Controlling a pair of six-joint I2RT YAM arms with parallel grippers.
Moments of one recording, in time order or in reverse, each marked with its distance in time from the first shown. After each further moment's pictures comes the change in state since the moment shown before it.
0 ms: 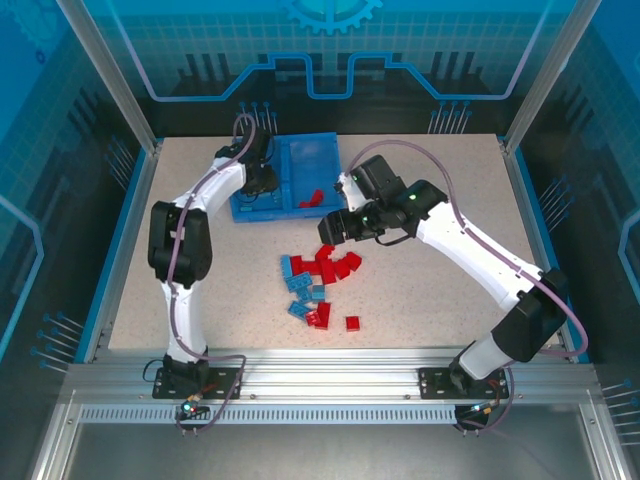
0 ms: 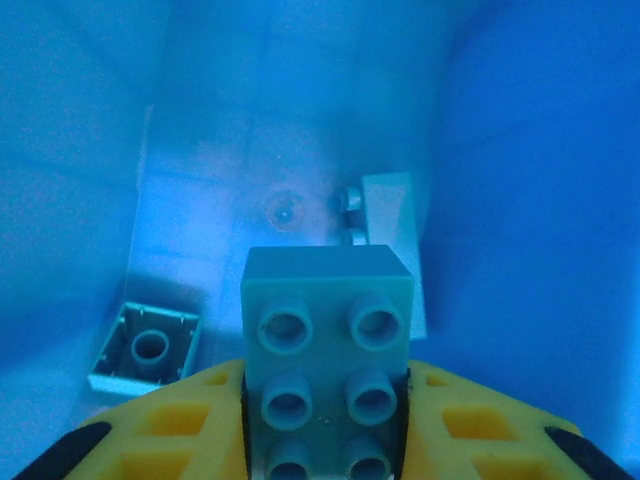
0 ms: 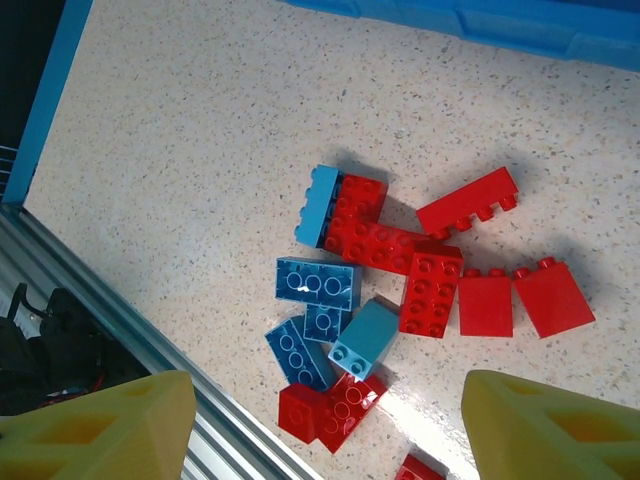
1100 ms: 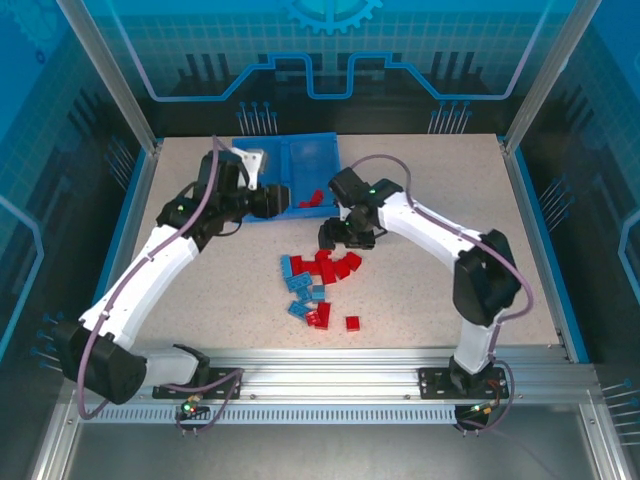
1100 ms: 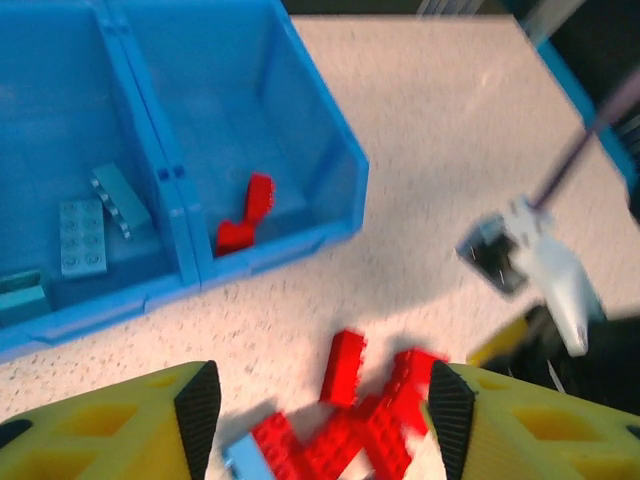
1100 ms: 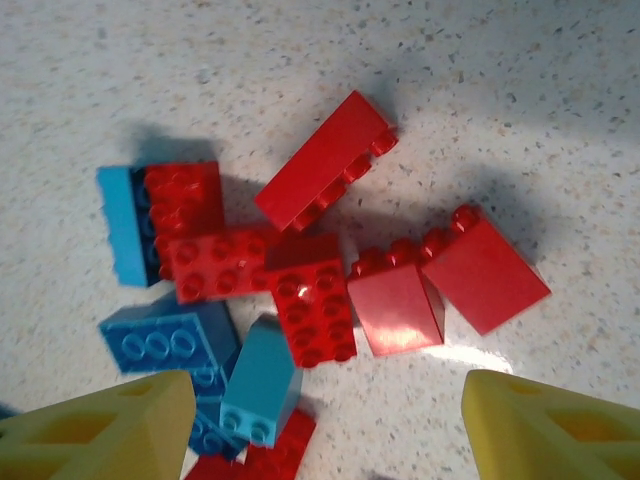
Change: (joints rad) left arm -0.155 -0.846 -0.571 0.183 0.270 0.259; right arm -0.013 0.332 0.057 -0.045 0.117 0.200
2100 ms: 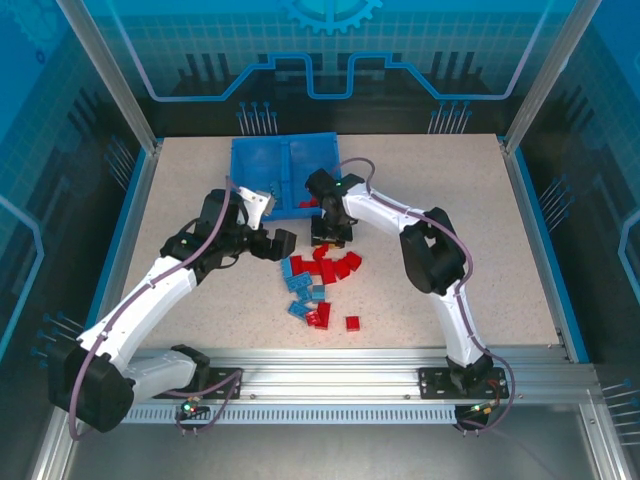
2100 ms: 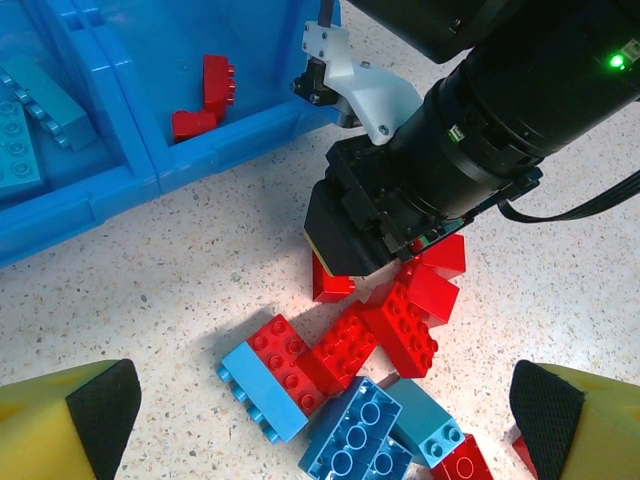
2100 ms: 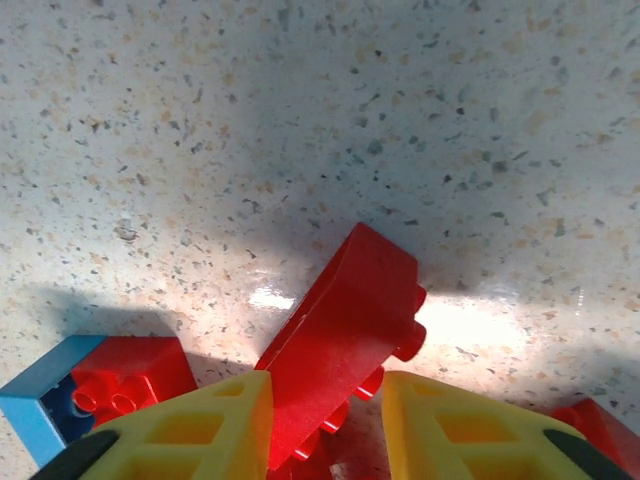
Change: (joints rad) left arm -0.015 -0.138 -0.300 0.101 0.091 0.124; right arm -0.003 0.380 0.308 -0.061 -0.001 0.083
